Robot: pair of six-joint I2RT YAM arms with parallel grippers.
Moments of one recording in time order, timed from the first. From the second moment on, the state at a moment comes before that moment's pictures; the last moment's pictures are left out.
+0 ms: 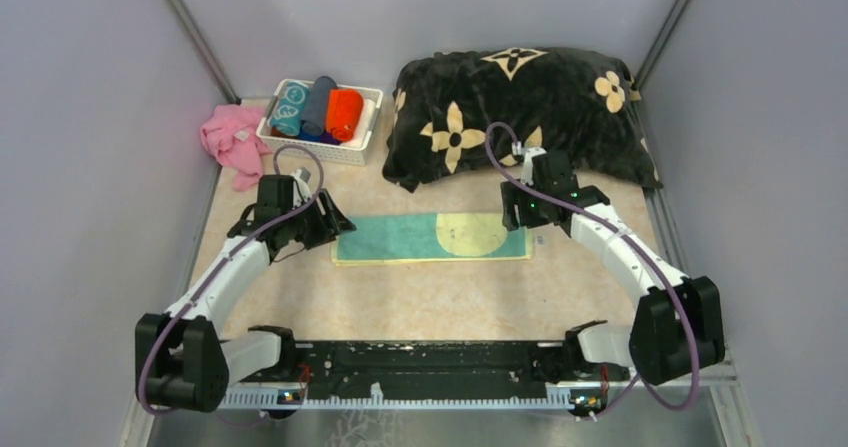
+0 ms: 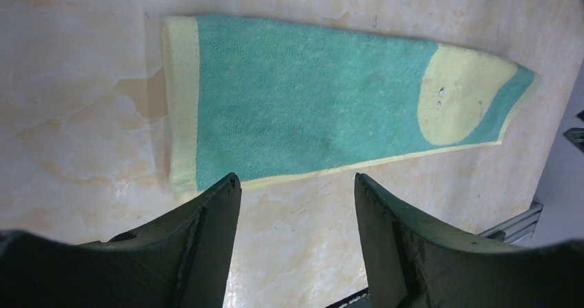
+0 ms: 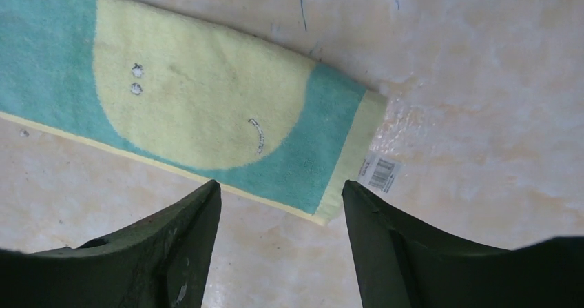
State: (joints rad) left arm -0.14 1.11 0.68 -0.39 0.33 -0.52; right arm 0.33 1.25 0.94 -0.58 -0.06 0.04
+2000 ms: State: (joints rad) left arm -0.16 1.37 0.64 -0.21 0.15 -0.55; right arm 0.16 1.71 1.03 -0.58 -0.03 0.11
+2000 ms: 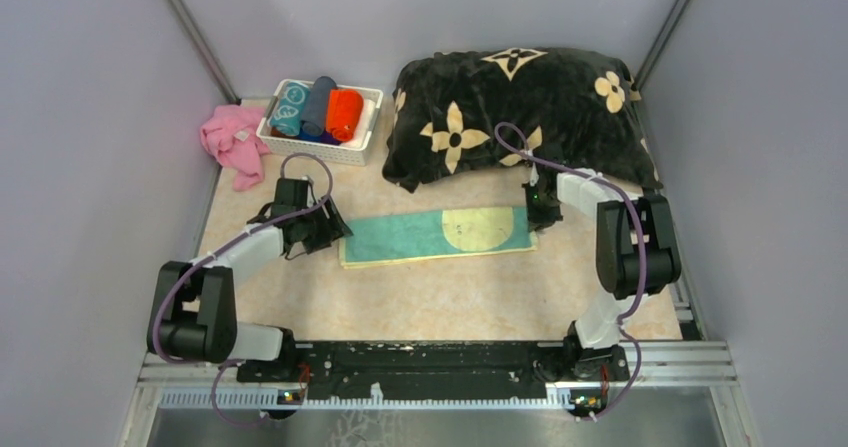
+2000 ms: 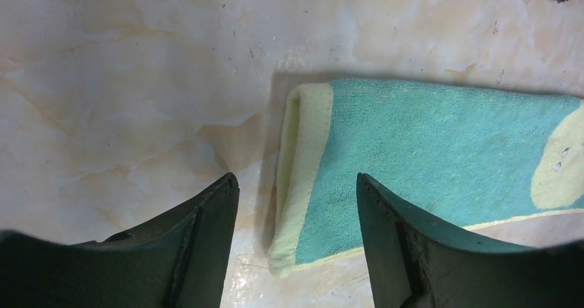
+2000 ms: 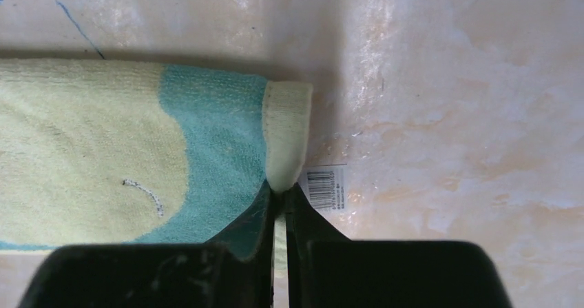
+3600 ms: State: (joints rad) left arm -0.25 1.51 0.55 0.08 0.49 -0.66; right arm 0.77 1.96 1.51 -0.49 -0.30 0.51
